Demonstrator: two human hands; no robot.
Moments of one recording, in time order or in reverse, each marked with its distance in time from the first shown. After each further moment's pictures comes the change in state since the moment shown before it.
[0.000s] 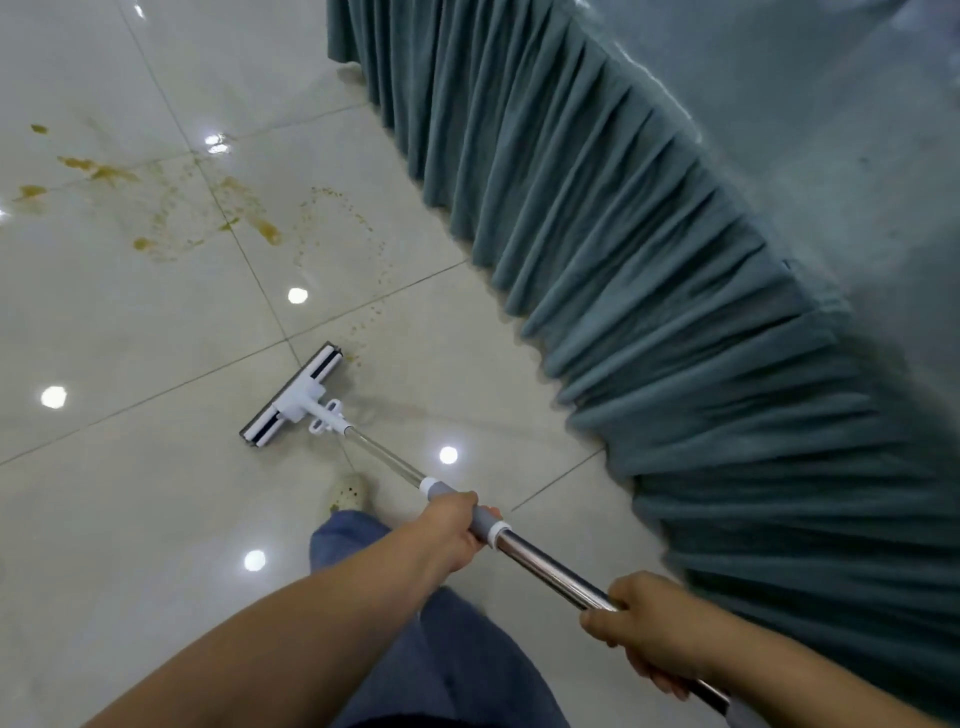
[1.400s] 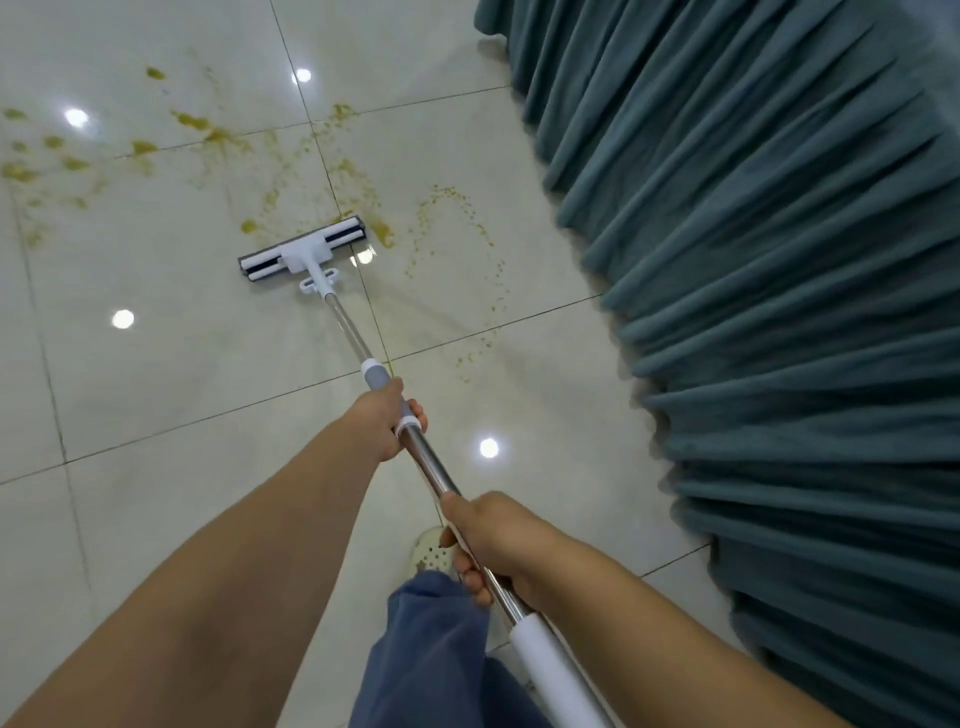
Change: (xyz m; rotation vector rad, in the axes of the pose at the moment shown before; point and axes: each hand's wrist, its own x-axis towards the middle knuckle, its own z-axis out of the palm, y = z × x) left_hand 0.101 0.435 -0.162 -0.143 0.133 0.132; right_hand 0.134 -0.466 0.025 0.339 -0.188 -0.118
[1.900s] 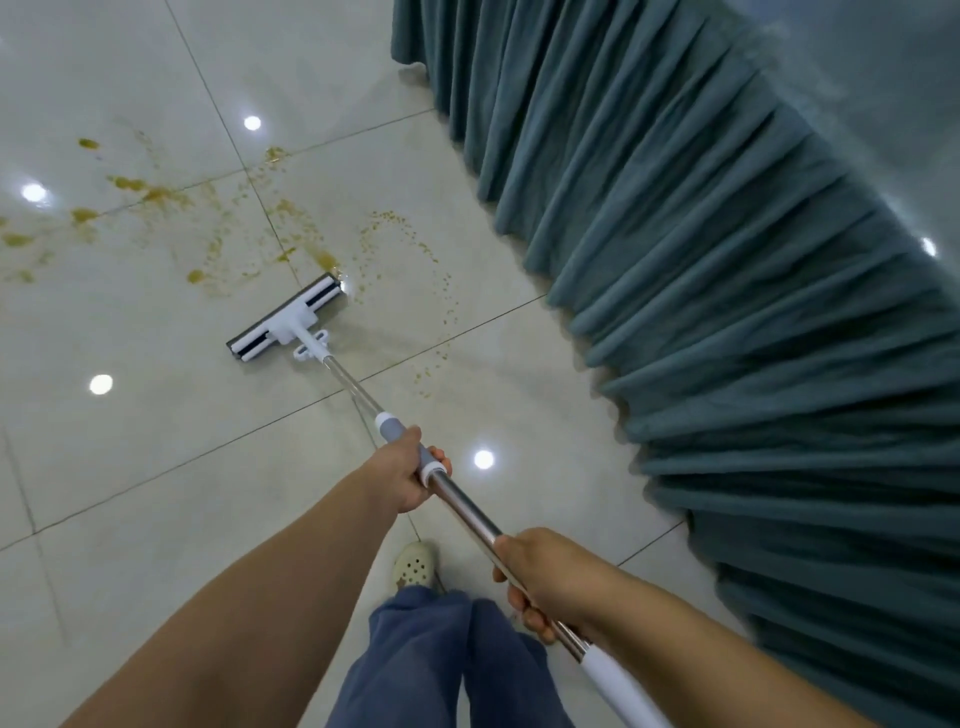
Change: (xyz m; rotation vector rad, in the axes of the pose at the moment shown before) left_hand -0.038 -0.090 0.077 0.012 -0.101 -0.137; right_hand -0.060 0.080 -0.095 -0.061 0.061 -0.022
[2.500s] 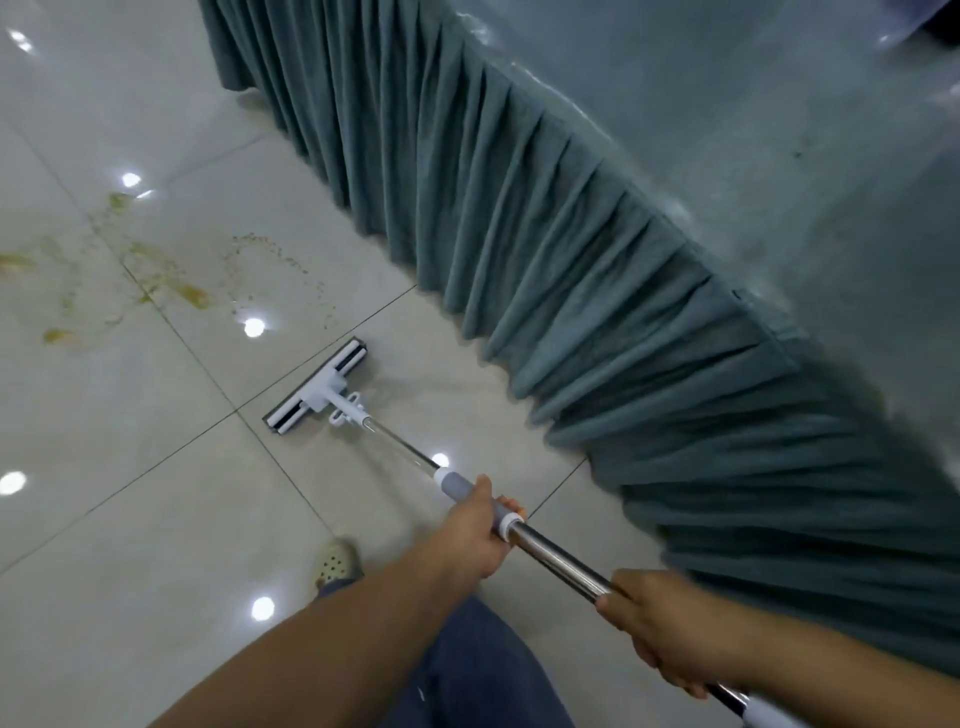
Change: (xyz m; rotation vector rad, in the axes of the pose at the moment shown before) left_hand -0.081 -0.302 0.152 0.057 -0.111 -0.173; right_hand -0.147 0.273 -0.138 -0.112 0.111 0.068
